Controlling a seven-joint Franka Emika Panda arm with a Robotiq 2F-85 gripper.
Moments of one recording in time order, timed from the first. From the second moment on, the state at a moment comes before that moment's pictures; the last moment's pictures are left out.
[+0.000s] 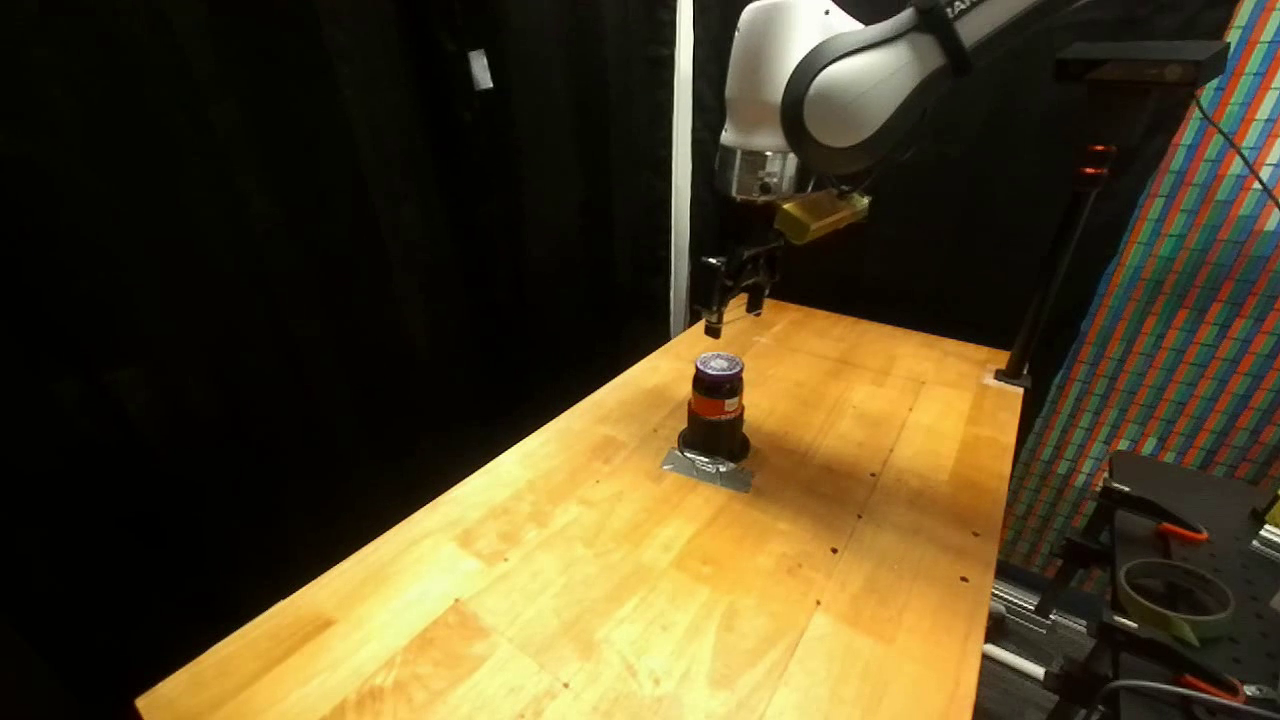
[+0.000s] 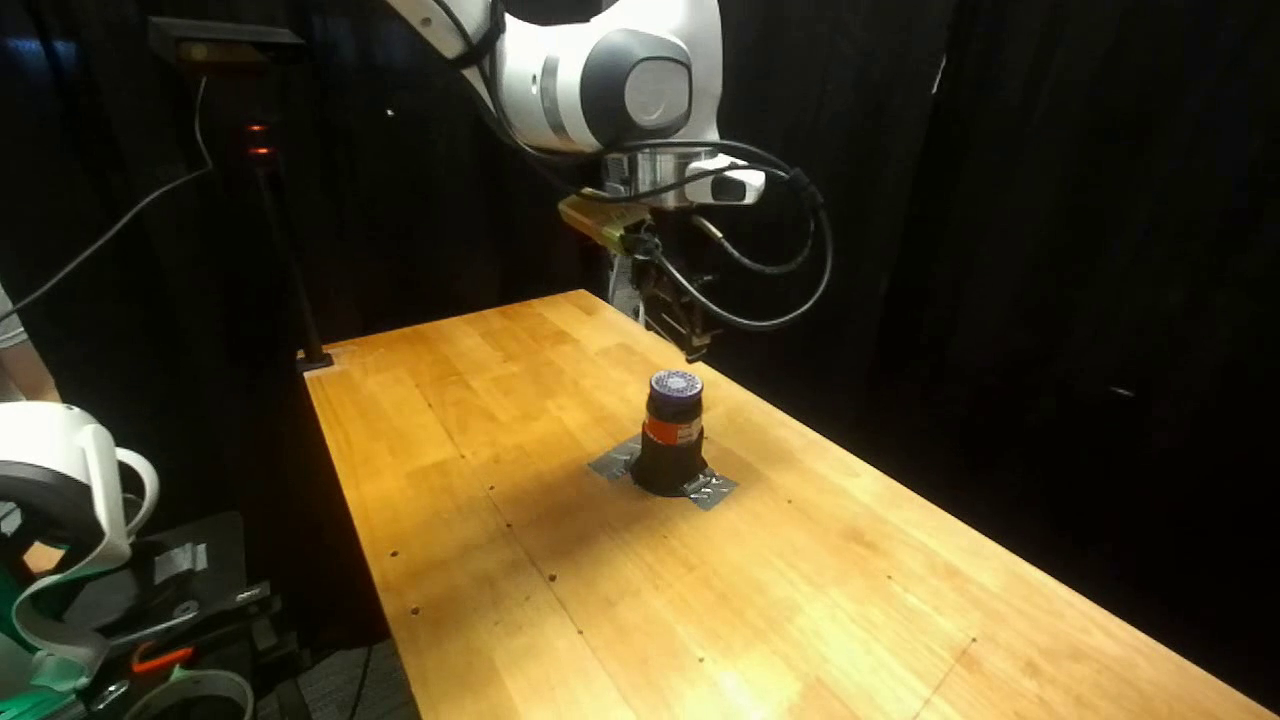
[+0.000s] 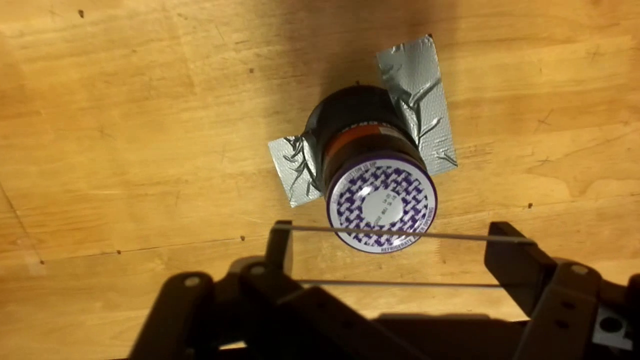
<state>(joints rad) 0.09 0.39 0.09 -1.80 -0.11 2.28 0.30</state>
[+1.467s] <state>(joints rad) 0.15 0.63 0.02 -1.60 -0.09 2.20 0.30</state>
